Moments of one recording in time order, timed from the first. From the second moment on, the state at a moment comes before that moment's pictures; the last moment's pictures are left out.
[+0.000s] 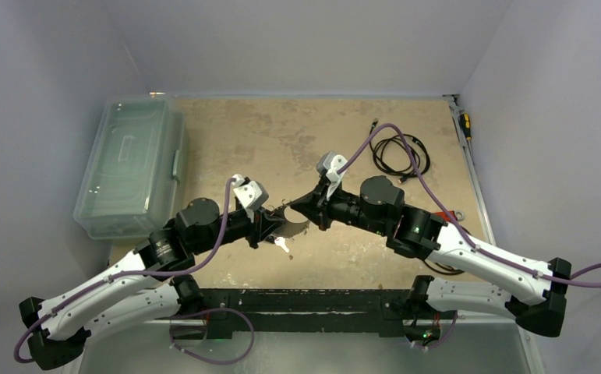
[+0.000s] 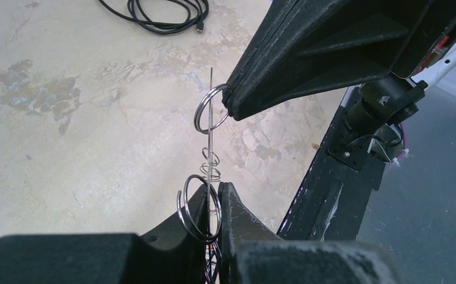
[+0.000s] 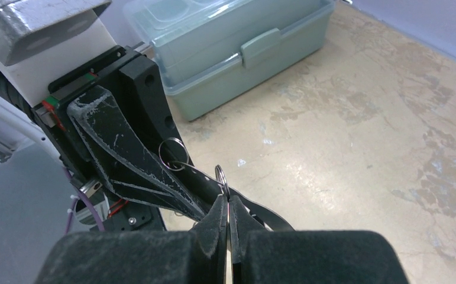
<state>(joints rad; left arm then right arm) -0.97 0.68 0.74 -0.28 0.07 -0.17 1.07 1.01 0.99 -0.13 -0.03 0.17</state>
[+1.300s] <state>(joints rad) -0.97 0.68 0.74 -0.38 0.00 -0.06 1.07 1.32 1.43 -0.72 0.01 0.13</state>
